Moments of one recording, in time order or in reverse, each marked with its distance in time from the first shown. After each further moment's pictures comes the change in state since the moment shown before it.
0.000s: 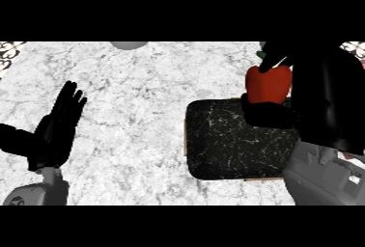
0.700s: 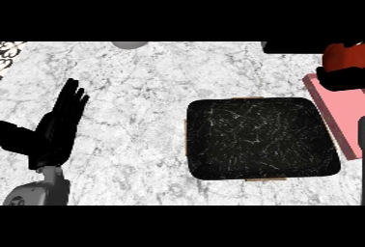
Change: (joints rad) left arm -0.012 -0.005 -0.016 -0.027 -0.014 0.010 0.033; right arm 0.049 -0.261 -0.334 0.245 -0.073 -0.120 -0.265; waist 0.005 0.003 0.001
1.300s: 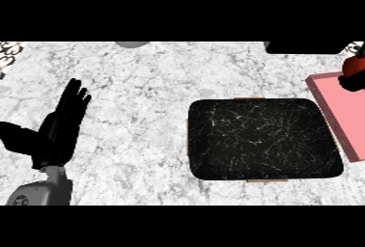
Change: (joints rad) left arm -0.001 -0.009 -0.006 0.012 -0.005 -0.005 -0.024; right arm -0.025 -0.181 -0.055 0.514 0.055 -0.111 -0.261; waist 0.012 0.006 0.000
